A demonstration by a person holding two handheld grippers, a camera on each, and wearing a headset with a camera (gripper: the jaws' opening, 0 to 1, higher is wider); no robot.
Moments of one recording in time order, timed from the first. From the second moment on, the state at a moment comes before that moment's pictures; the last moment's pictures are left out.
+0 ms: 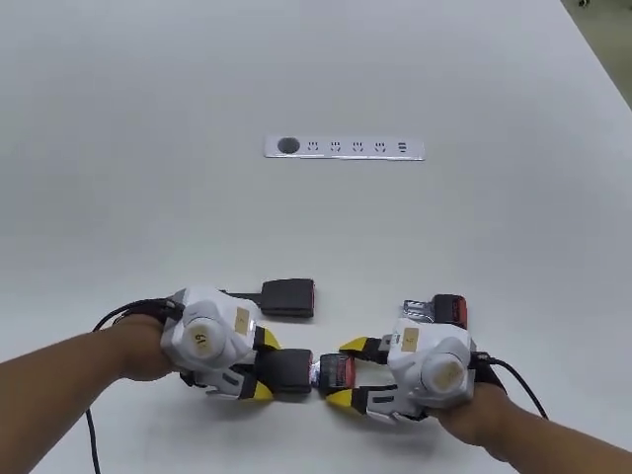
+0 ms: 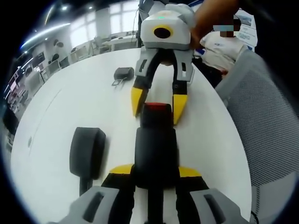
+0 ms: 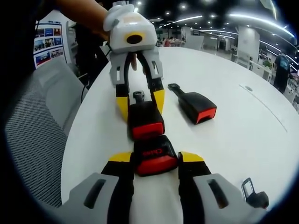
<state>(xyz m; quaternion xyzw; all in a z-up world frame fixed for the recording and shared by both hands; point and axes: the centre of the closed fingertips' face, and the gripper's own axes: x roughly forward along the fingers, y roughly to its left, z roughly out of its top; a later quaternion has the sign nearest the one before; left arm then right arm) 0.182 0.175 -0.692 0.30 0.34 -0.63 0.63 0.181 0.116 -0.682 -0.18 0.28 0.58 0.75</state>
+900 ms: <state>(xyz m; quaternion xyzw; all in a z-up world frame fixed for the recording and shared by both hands) 0.197 0.195 -0.661 0.26 0.35 -0.58 0.69 0.202 0.076 -0.654 -0.14 0.29 0.53 0.78</state>
